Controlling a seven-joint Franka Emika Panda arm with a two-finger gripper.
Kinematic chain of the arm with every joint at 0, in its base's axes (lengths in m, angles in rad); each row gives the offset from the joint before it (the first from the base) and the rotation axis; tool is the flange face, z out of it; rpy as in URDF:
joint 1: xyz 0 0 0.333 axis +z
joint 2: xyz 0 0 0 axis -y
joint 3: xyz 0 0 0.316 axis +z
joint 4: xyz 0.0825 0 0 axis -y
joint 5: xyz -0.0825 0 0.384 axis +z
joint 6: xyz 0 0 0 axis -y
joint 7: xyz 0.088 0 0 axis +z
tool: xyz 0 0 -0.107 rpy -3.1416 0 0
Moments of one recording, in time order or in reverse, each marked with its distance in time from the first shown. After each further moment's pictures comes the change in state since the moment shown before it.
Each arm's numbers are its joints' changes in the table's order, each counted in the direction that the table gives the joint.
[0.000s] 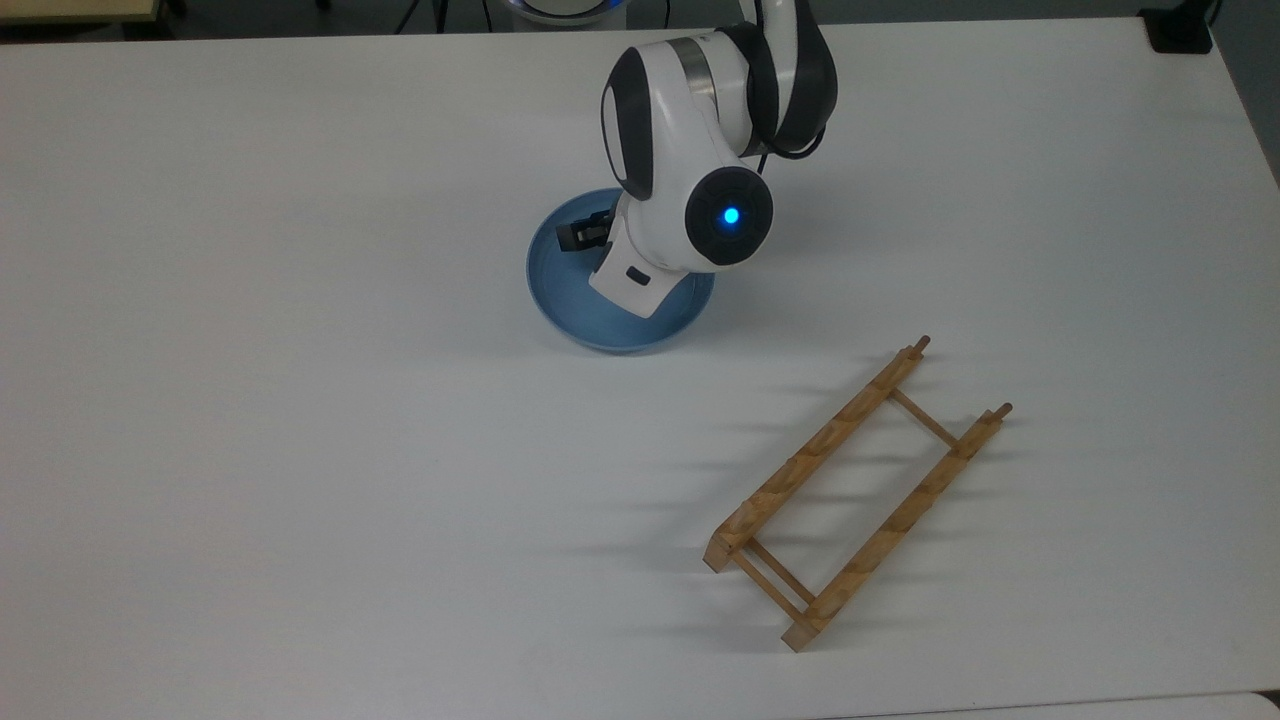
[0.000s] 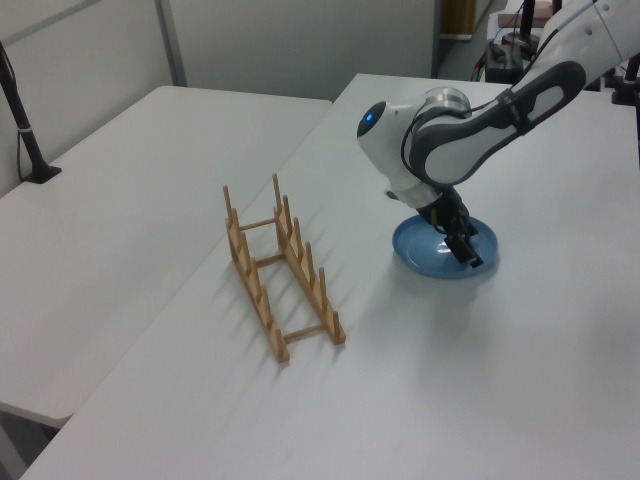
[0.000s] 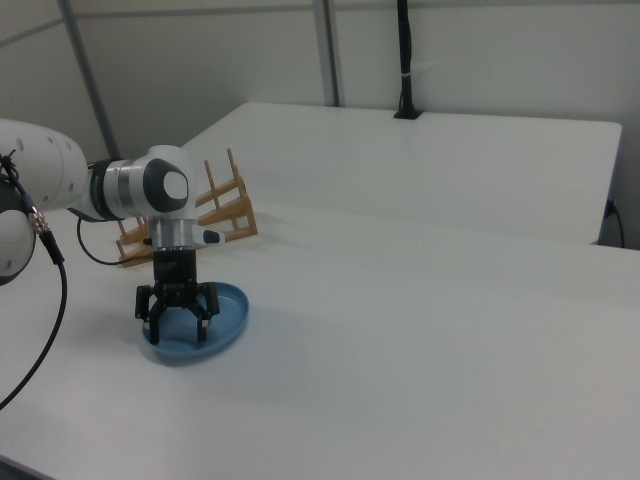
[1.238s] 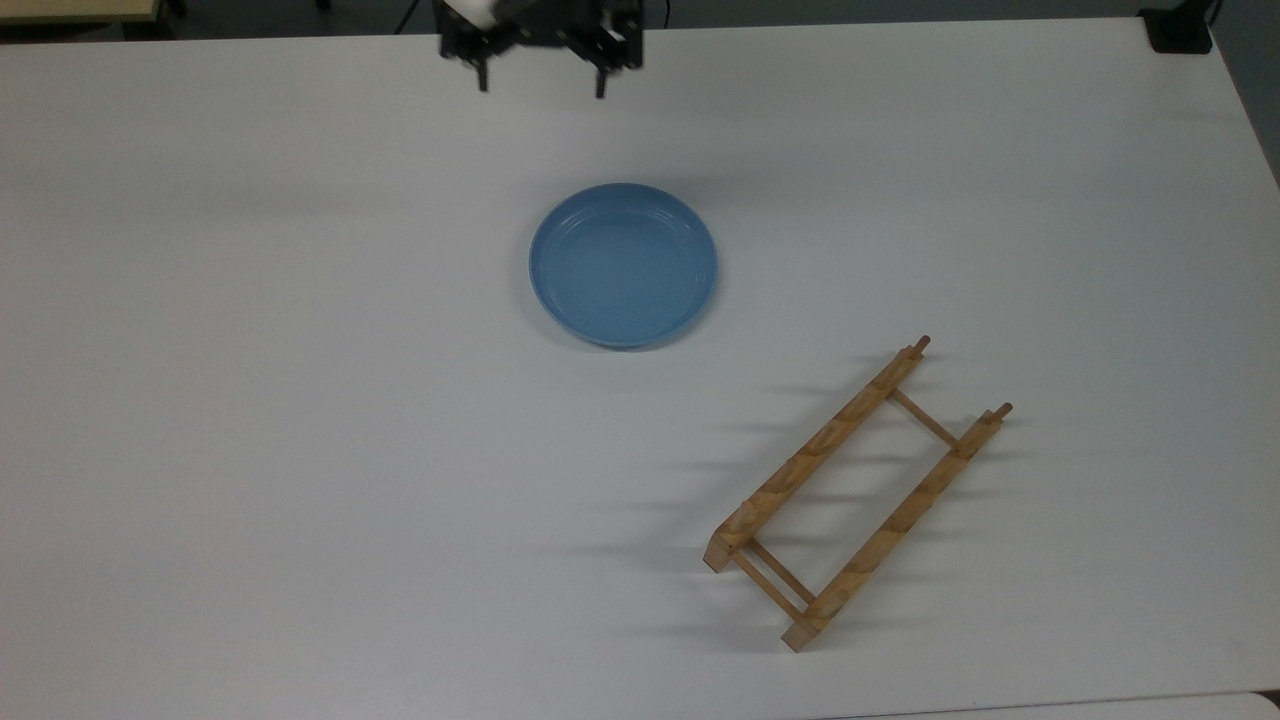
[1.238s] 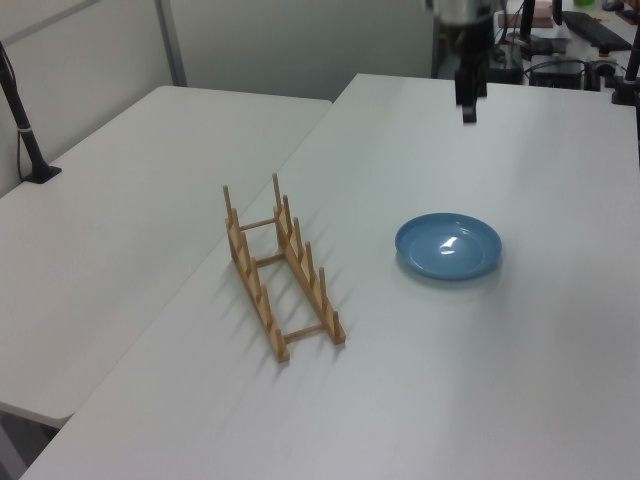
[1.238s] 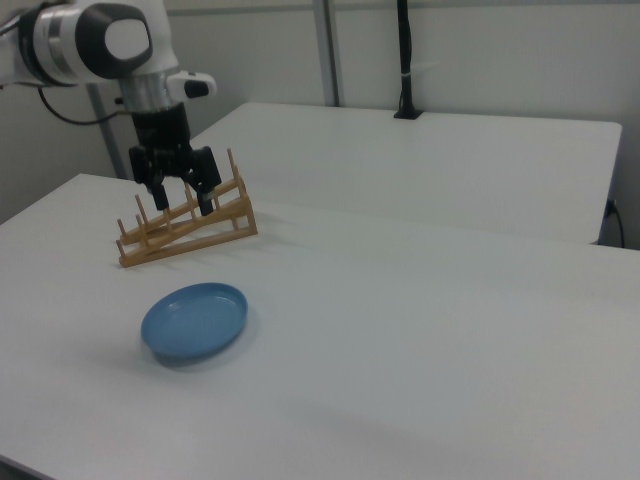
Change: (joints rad) arm -0.151 0.469 -0.014 0.017 0.080 0.010 -0.097
